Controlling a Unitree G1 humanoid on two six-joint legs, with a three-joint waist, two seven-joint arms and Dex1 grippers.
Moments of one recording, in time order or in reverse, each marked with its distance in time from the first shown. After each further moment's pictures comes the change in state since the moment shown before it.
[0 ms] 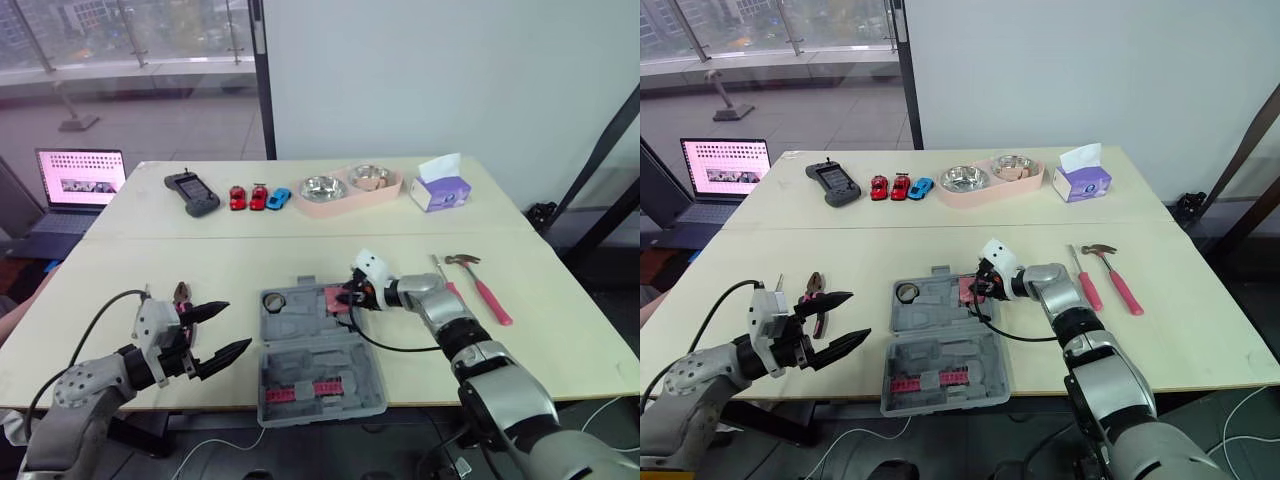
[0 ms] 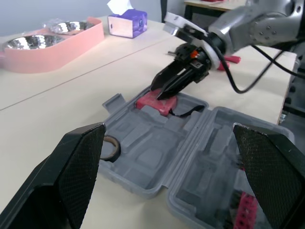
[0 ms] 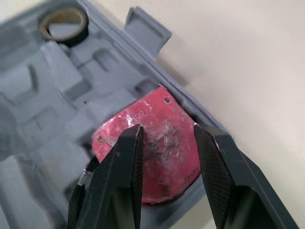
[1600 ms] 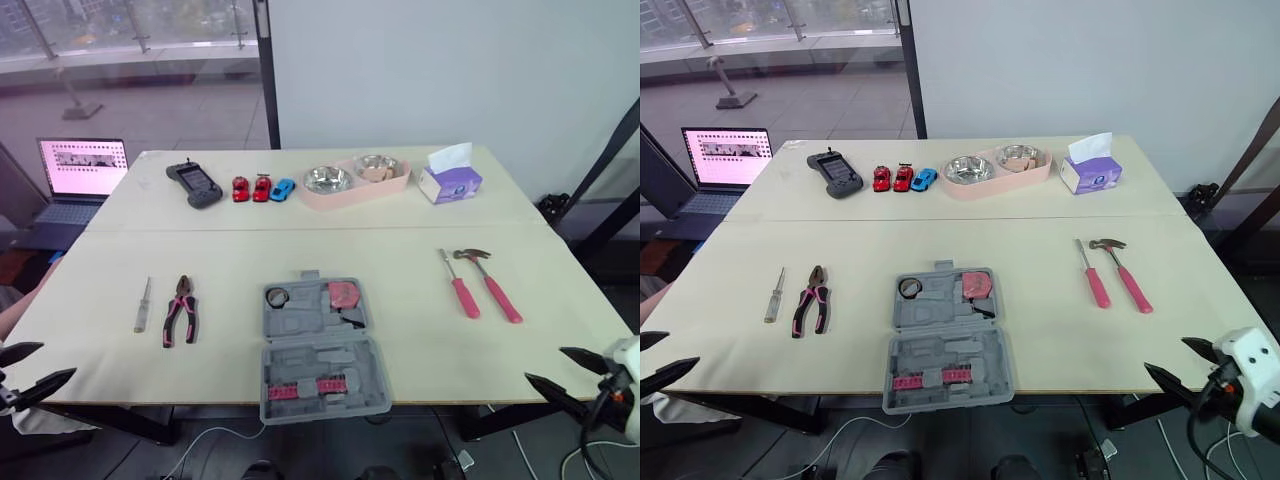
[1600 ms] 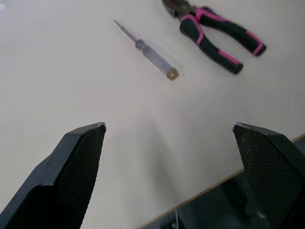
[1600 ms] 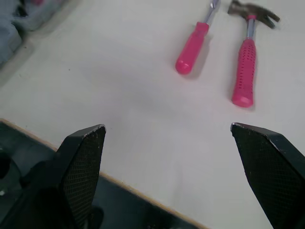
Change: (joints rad) left arm 0.043 0.341 0.355 0.781 0.115 -0.199 -0.183; right arm 1.169 -0.420 -0.789 -1.103 0.434 0.213 0.027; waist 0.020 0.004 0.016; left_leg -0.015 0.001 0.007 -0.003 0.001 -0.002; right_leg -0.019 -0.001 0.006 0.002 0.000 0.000
